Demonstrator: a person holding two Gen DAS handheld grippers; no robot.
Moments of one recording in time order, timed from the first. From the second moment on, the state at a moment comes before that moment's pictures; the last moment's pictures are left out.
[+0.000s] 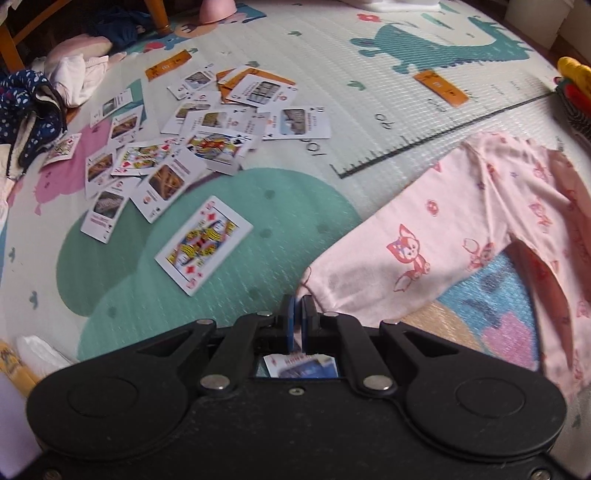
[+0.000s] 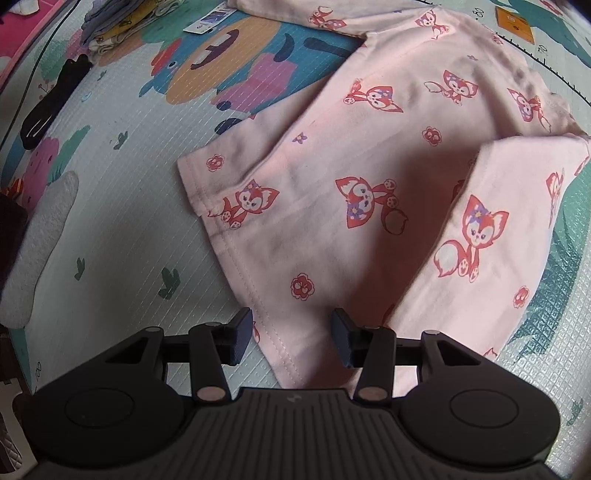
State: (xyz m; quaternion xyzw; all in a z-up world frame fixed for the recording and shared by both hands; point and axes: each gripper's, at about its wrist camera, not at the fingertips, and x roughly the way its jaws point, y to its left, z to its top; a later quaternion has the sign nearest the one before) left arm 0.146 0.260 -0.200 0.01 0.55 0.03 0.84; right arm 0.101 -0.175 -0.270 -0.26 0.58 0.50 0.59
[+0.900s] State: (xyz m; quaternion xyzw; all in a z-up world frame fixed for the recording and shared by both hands) left arm 0.224 0.275 -0.234 0.14 0.59 0.10 0.79; right arm 0.101 -0.176 -0.272 -0.25 0.58 0.51 0.59
